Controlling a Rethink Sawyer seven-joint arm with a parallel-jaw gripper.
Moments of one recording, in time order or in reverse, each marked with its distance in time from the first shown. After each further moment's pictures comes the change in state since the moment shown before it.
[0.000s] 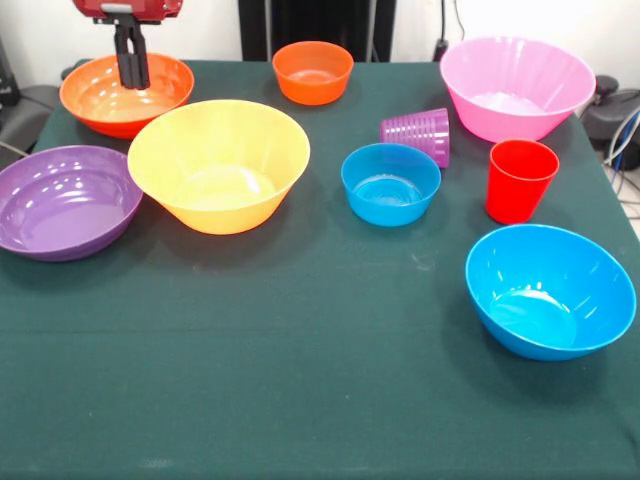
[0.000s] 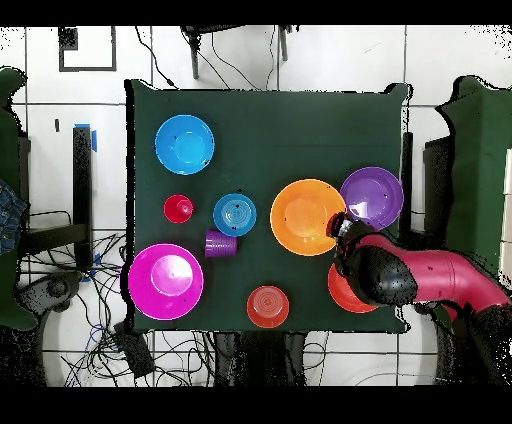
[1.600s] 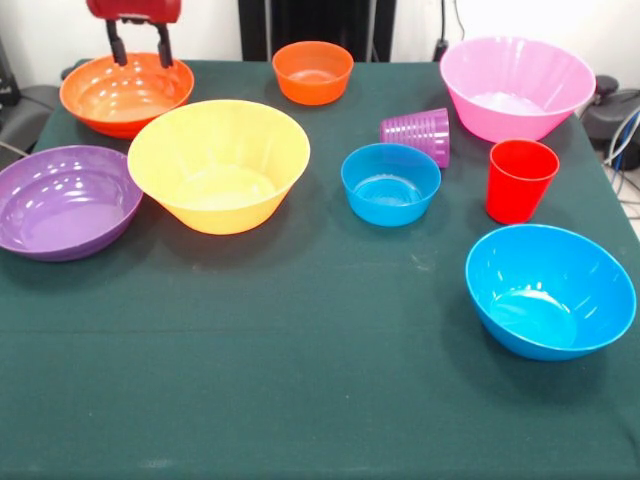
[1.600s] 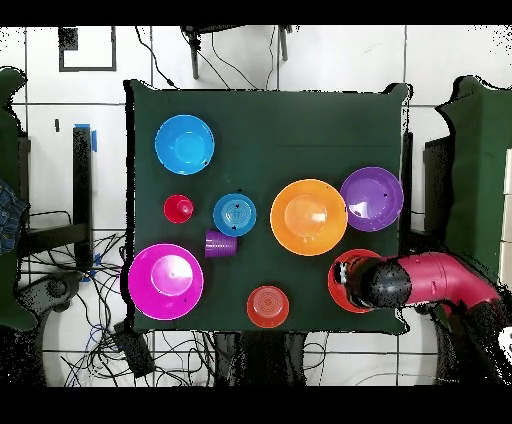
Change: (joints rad) arm -0.032 0.103 0.009 -0.022 -0.182 0.464 -0.301
